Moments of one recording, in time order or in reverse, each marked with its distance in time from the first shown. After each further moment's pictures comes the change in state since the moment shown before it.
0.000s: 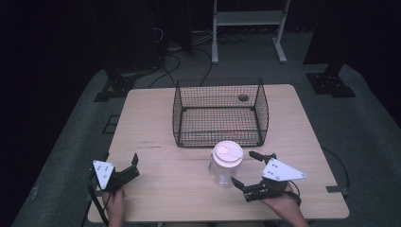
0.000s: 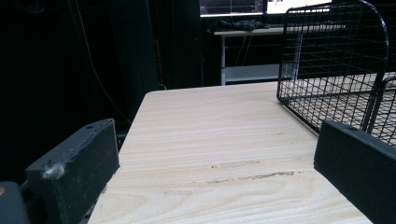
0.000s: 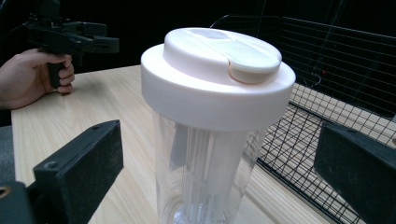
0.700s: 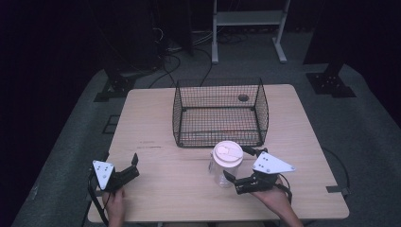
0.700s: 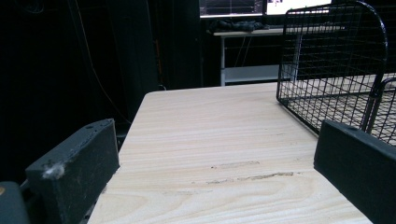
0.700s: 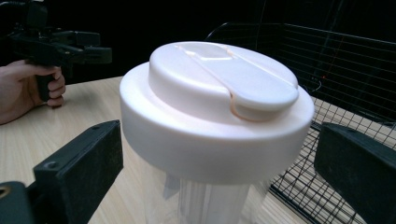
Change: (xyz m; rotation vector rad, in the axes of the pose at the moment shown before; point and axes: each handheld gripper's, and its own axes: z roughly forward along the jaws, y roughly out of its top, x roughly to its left) left arm 0.000 0.000 0.000 -0.003 -0.001 -0.002; right arm -0.002 0.006 0.026 -0.025 -0.003 0.010
